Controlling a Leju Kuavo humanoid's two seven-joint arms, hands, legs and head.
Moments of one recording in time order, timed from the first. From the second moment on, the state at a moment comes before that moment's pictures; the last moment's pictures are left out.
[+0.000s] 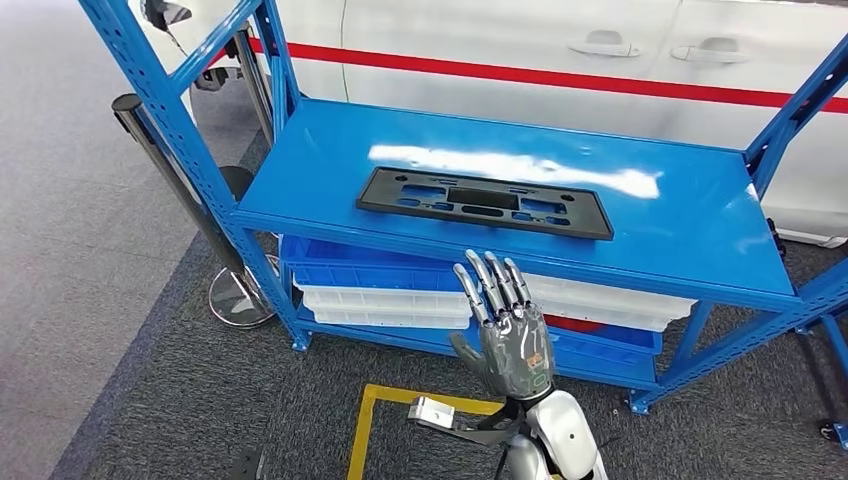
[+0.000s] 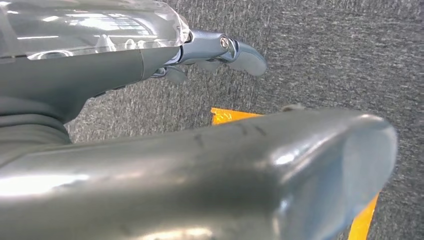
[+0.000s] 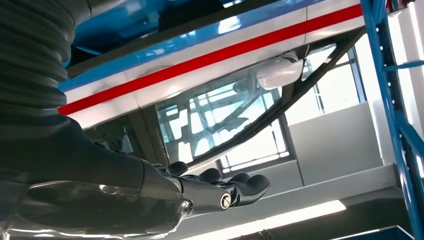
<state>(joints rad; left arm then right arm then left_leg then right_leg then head) -0.05 -0.04 -0.38 -0.18 0.56 0.25 -0.35 -0.17 0.30 0.28 -1.38 1.37 -0.69 -0.46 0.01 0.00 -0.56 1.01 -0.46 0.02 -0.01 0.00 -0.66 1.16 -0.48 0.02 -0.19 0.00</state>
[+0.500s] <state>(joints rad) -0.05 -0.04 -0.38 -0.18 0.58 0.26 -0.36 -0.21 0.32 0.28 -1.30 1.40 -0.69 -0.43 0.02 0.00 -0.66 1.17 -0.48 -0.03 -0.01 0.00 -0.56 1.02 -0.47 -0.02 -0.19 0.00</state>
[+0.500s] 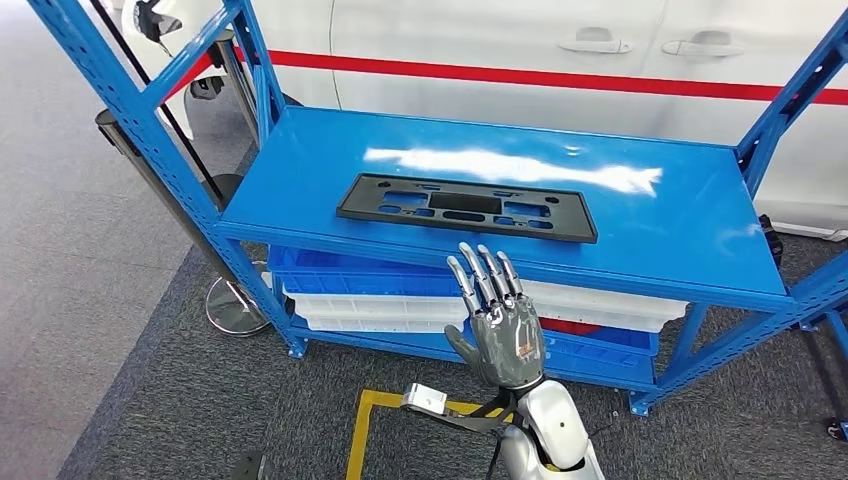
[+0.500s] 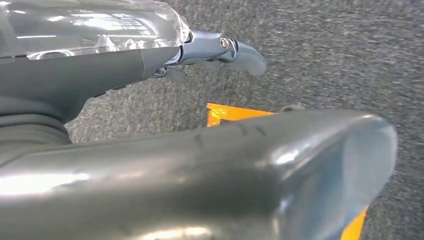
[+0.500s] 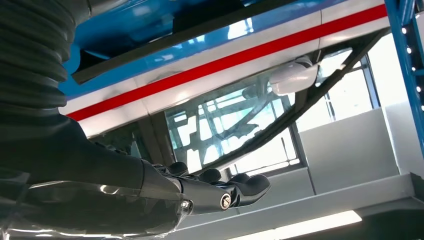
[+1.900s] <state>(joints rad) -0.06 -0.04 -0.41 -0.18 0.52 0.22 -0.35 -0.26 0.28 0.35 -1.15 1.54 -0.70 -0.06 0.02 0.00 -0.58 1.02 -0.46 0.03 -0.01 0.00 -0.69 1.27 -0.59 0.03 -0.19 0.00</state>
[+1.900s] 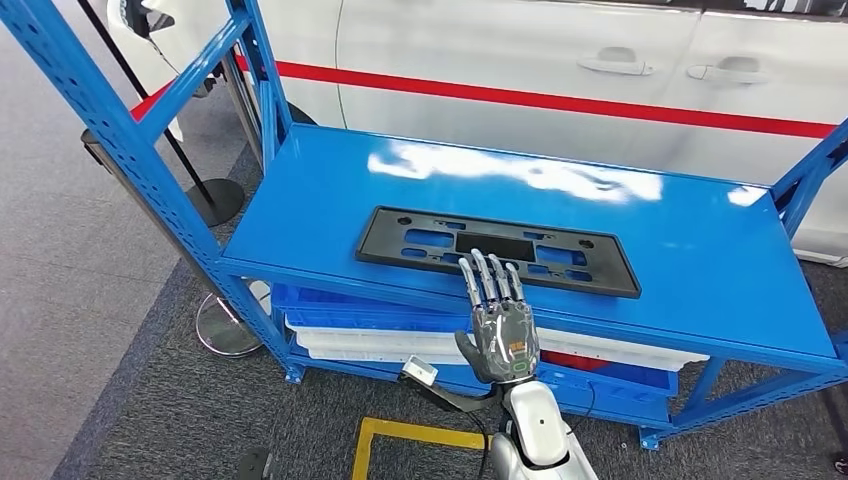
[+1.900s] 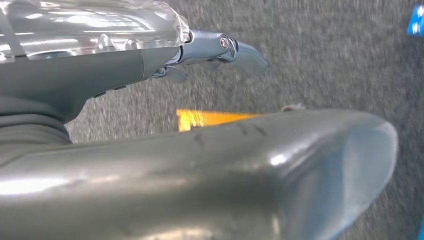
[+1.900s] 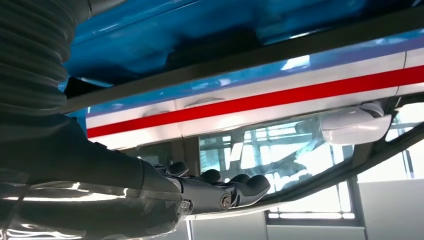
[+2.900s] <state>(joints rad) -0.06 -0.03 -0.41 -0.18 0.53 0.22 -0.36 -0.34 0.24 0.31 -1.10 1.50 -0.70 -0.10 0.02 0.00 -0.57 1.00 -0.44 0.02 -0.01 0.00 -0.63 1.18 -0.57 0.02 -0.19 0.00</state>
